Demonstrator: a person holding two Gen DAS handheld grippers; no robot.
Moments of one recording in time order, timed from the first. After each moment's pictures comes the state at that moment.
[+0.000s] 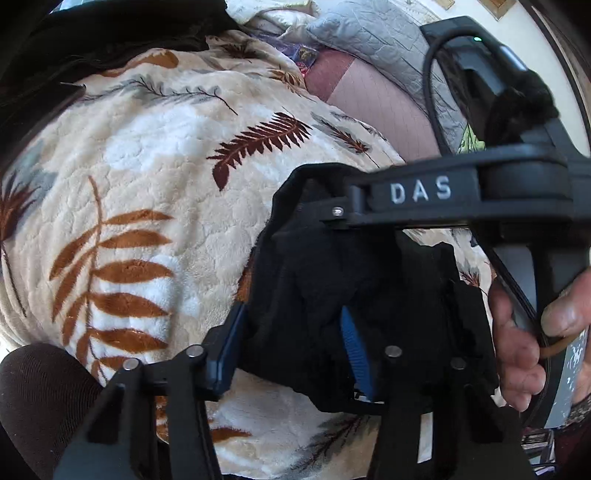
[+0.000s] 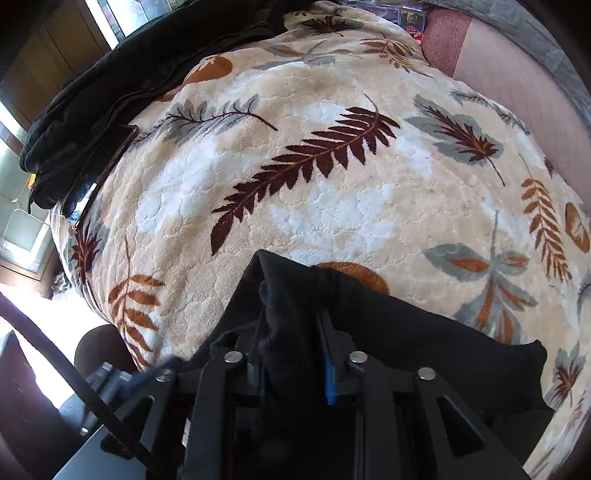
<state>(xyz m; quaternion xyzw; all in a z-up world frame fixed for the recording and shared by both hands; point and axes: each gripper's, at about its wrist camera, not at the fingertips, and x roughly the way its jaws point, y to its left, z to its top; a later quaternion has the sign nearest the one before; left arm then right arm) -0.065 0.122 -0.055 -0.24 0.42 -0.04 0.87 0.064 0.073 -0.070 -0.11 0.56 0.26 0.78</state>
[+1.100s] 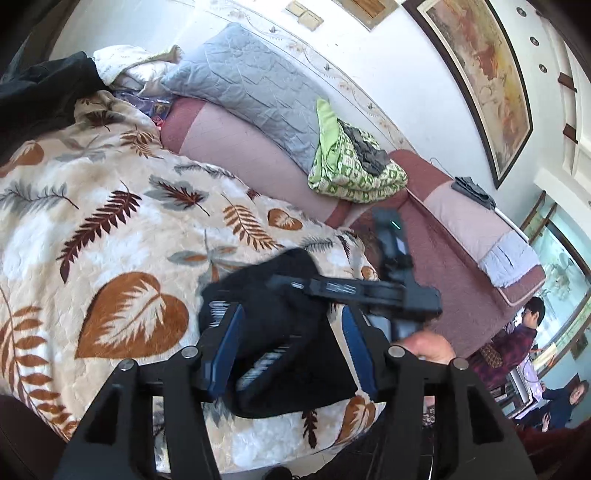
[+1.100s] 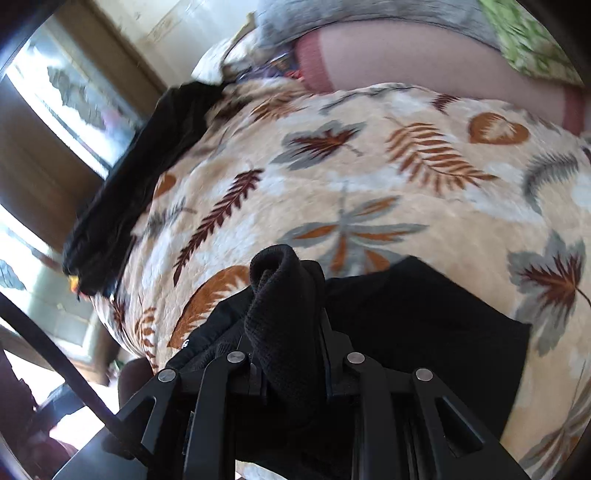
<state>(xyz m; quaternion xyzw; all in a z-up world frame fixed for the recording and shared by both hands) -0.086 0.044 0.072 -0.24 0.32 -0.25 0.88 0.037 -0.138 -0.023 0.12 0.49 0.23 0.83</state>
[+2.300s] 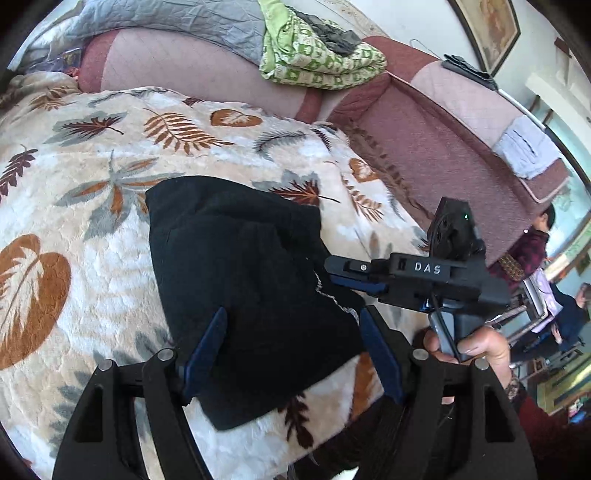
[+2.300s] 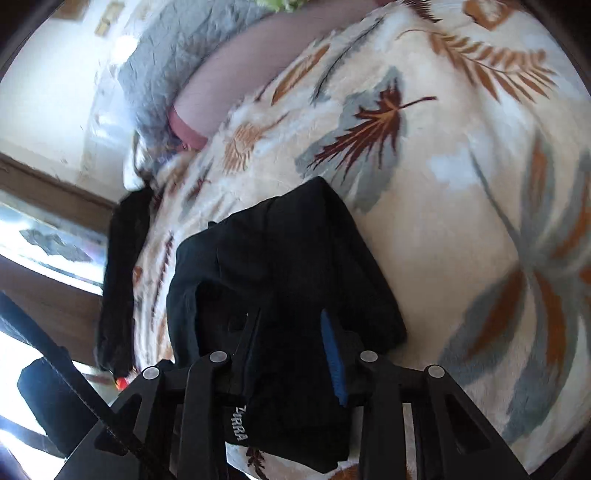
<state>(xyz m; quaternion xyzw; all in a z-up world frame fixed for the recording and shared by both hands) -0.046 -0.095 -0.003 -0.11 0.44 -0.33 0.83 -0.037 -0.336 -0.116 0.37 0.45 0.13 0.80</state>
